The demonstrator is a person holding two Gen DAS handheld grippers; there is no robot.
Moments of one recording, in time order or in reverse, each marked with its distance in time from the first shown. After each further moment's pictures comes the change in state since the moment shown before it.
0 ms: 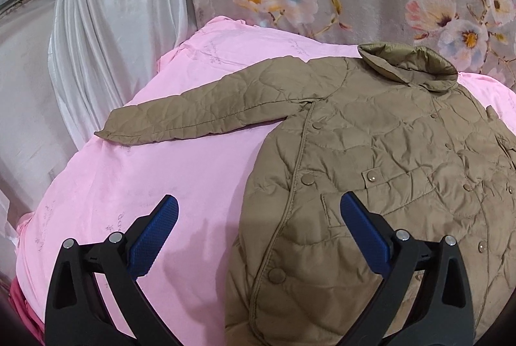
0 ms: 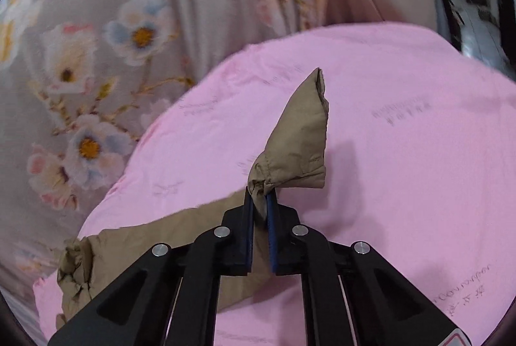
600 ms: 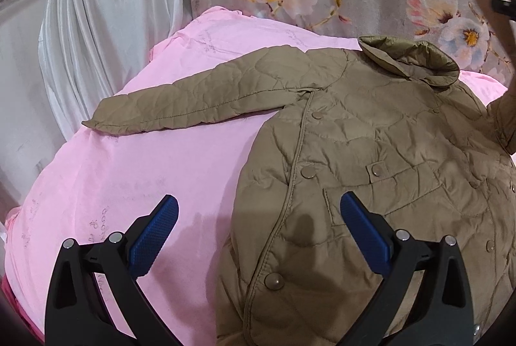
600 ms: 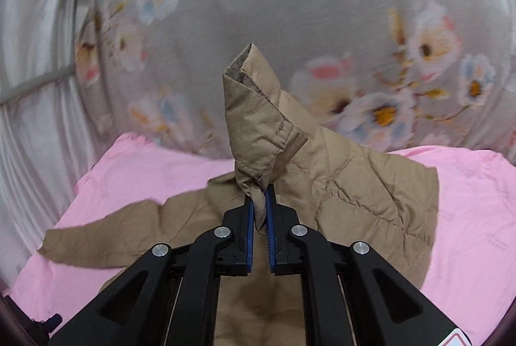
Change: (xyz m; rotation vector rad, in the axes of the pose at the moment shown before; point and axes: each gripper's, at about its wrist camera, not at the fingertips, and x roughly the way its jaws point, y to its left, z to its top) left arm 0.020 0.000 -0.007 -0.019 0.022 -0.032; right arm -0.091 0.376 -0.180 -0.731 0.049 0.534
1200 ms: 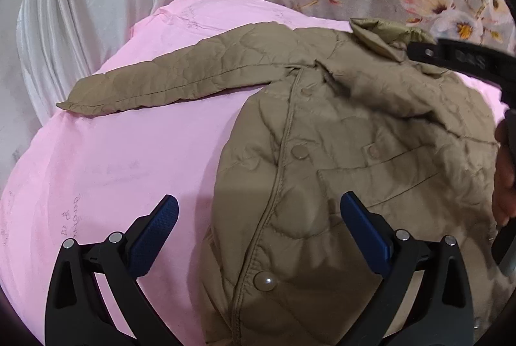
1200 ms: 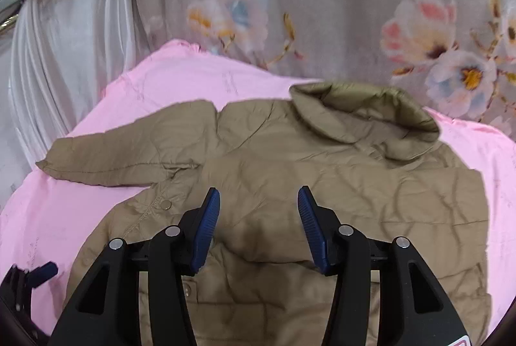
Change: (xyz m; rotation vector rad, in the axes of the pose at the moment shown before) left arm 0.019 0.007 -0.002 -0.023 0.081 -0.129; right arm 0.058 0.080 -0.096 -0.188 0.190 0.123
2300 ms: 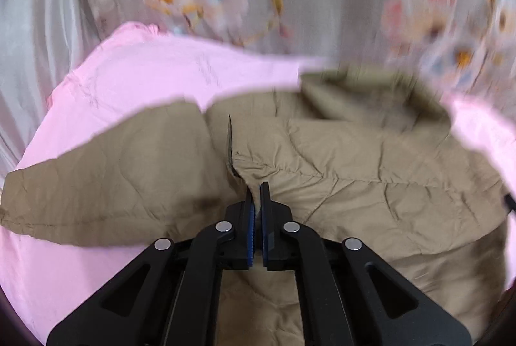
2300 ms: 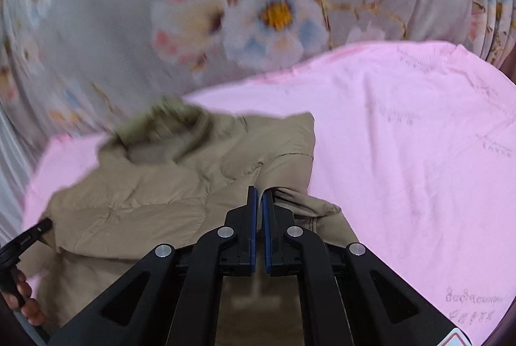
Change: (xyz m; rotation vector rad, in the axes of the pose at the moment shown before) left arm 0.113 -0.118 0.140 0.112 0.053 -0.026; right arm -0.018 -0.257 -0.069 0.485 -0.009 -0.280
